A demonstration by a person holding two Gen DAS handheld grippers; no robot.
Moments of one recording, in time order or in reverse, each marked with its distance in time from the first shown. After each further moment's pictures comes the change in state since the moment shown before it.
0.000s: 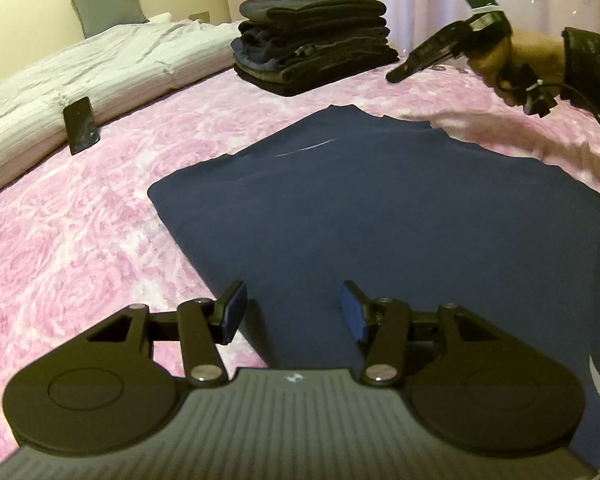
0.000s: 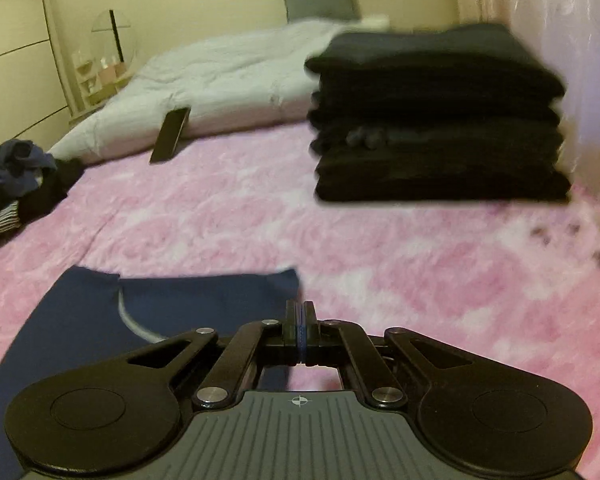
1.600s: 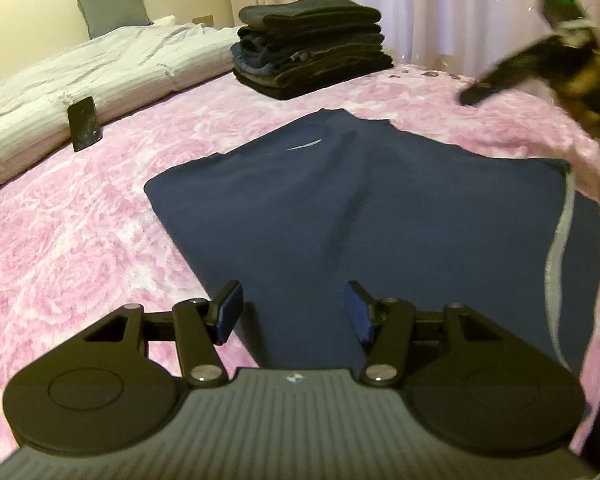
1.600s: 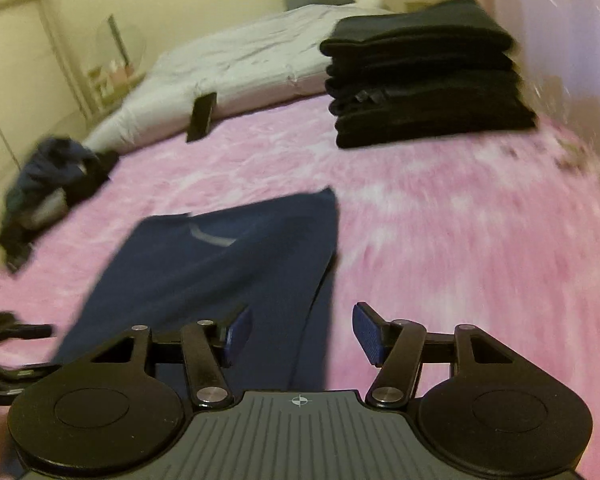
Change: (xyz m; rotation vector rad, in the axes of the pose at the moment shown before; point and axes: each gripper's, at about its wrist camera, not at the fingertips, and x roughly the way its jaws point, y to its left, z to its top) left arm -0.026 -0.022 -0.012 -0.025 -0.023 -0.006; right arm -0.134 0.038 -0.084 0.139 0.022 0.047
